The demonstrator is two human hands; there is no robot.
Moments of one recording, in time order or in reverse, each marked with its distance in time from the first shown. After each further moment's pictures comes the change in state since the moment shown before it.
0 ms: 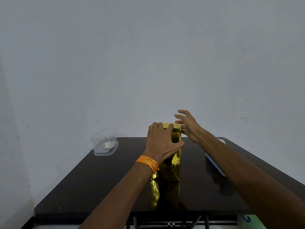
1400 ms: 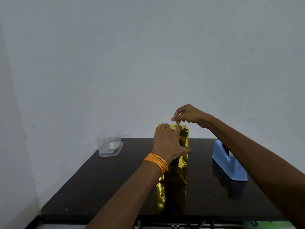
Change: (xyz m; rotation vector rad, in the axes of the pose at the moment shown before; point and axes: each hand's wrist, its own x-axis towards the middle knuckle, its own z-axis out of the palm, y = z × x) left_hand 0.003 0.002 -0.014 0.060 -0.186 0.028; right_hand 0.007 -0.055 0.007 -0.745 -0.282 -0.237
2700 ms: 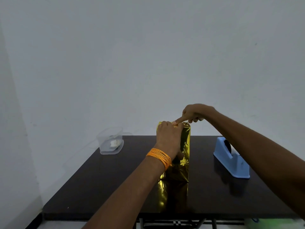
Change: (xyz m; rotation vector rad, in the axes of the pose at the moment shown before) left_hand 0.003 0.000 -0.014 0.110 -0.144 0.029; right_hand 0.034 0.001 -0.008 -0.436 -0.198 0.418
